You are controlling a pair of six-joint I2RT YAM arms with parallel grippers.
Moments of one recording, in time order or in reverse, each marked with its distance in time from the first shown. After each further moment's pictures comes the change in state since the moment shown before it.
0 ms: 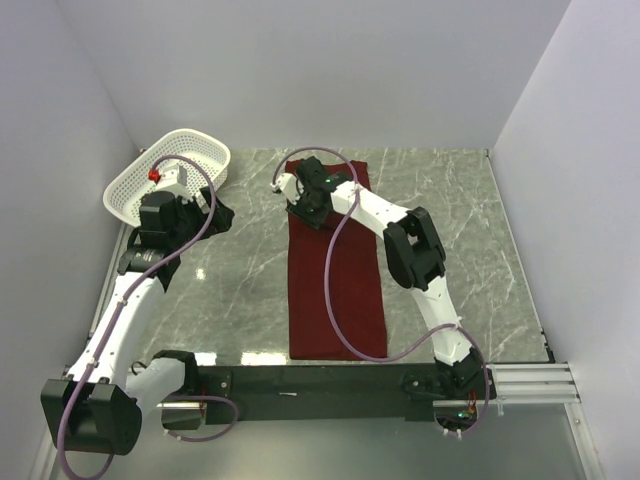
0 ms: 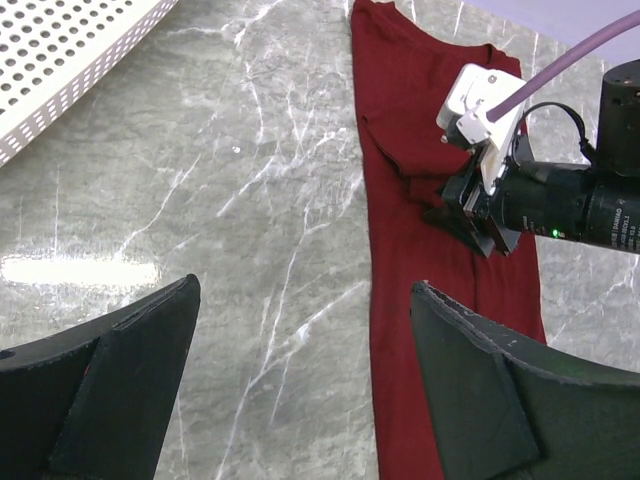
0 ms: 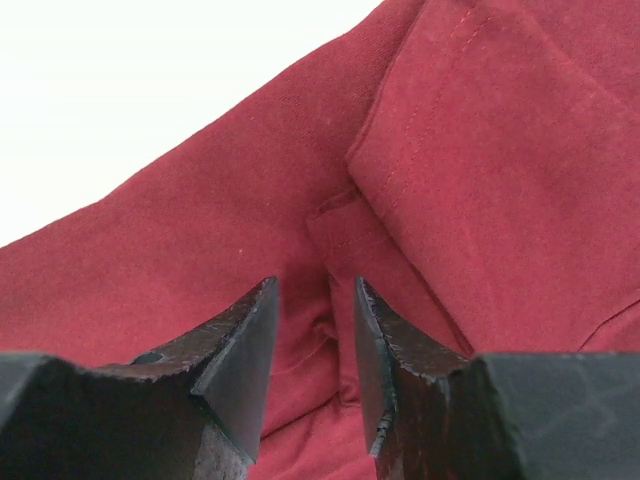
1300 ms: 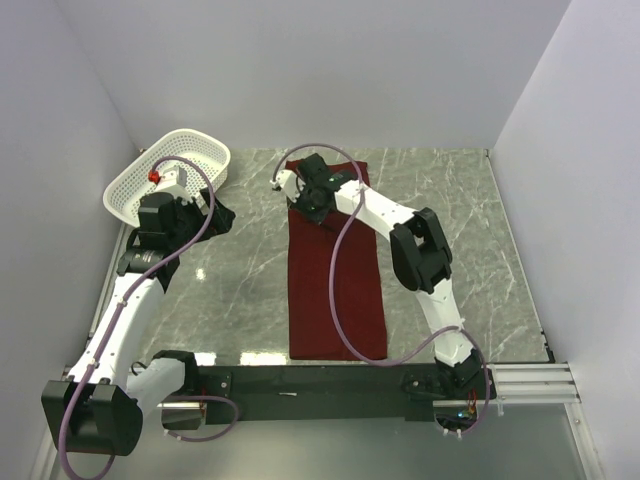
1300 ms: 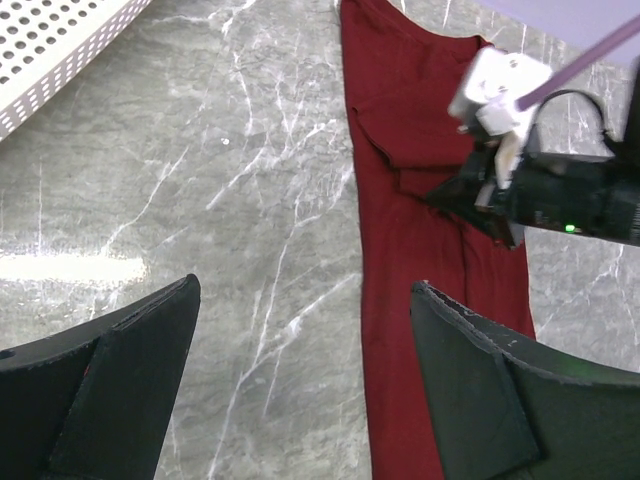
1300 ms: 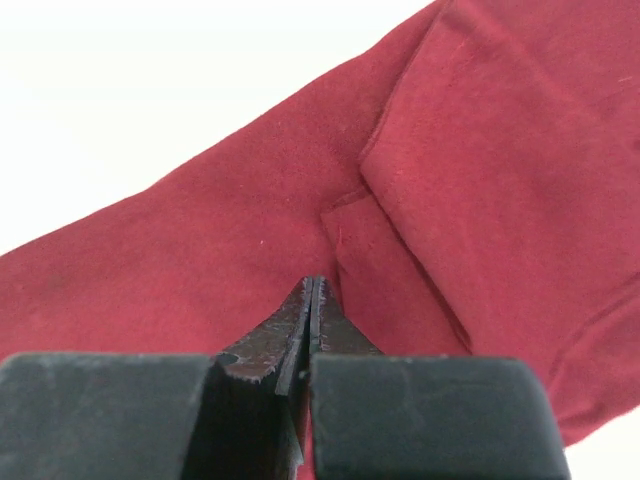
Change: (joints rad) left arm 0.012 -0.005 -0.009 -0.001 0.040 -0.011; right arm 0.001 -0.048 -0.035 0.021 -0.040 -0.008
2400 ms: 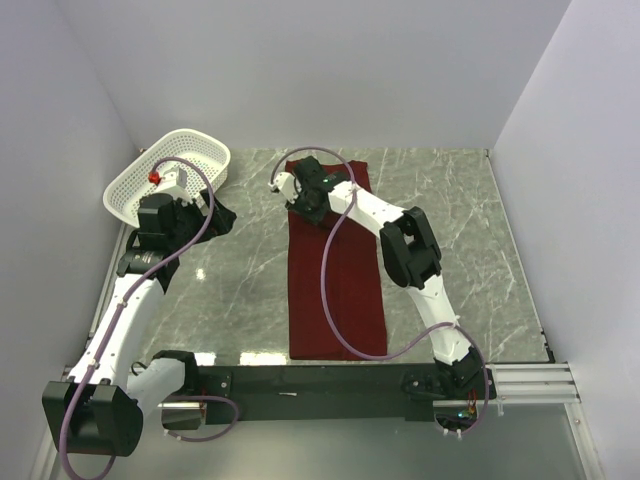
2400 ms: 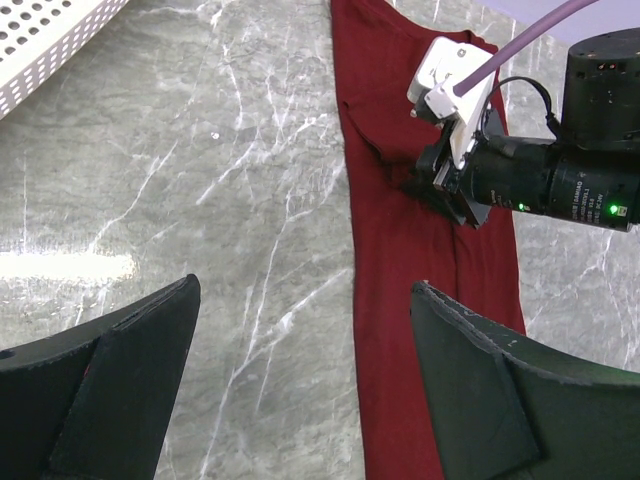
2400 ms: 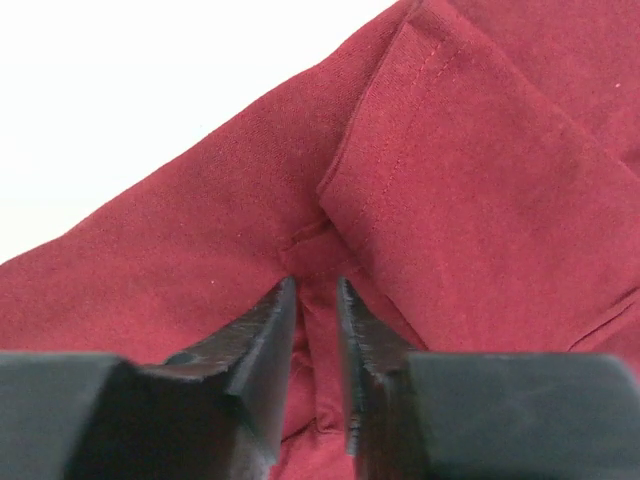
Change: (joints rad) left arm 0.006 -0.004 -0.009 0.003 0.027 -0.012; right arm 0.000 0.096 0.090 -0.010 0.069 -0.016
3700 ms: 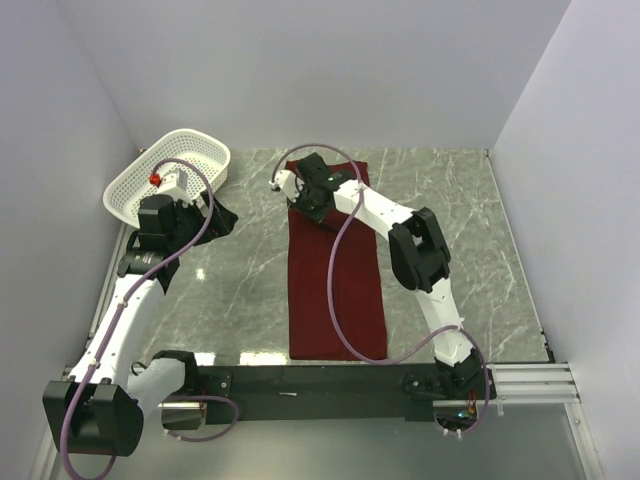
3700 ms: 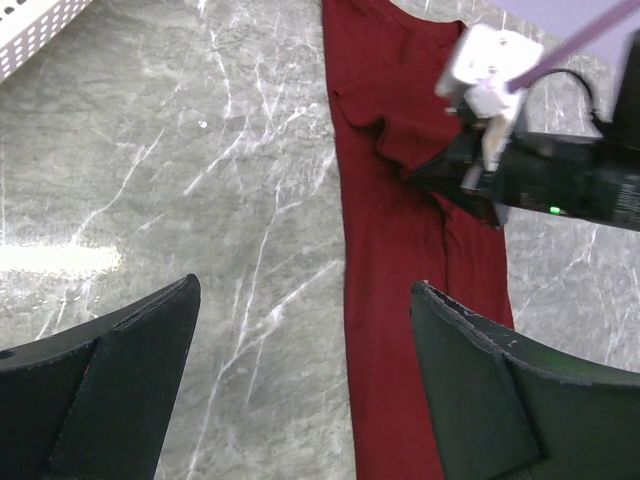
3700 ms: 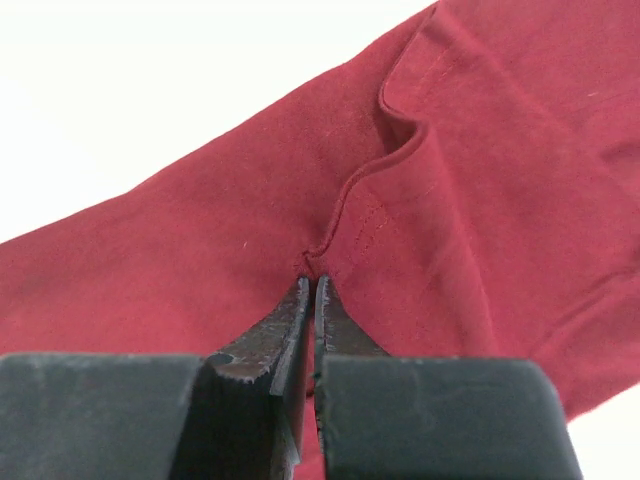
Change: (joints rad) left arm 0.004 0.000 -0.011 0.001 0.027 -0.019; right arm -0.004 -0.081 -0.068 0.011 -0.050 -0.024
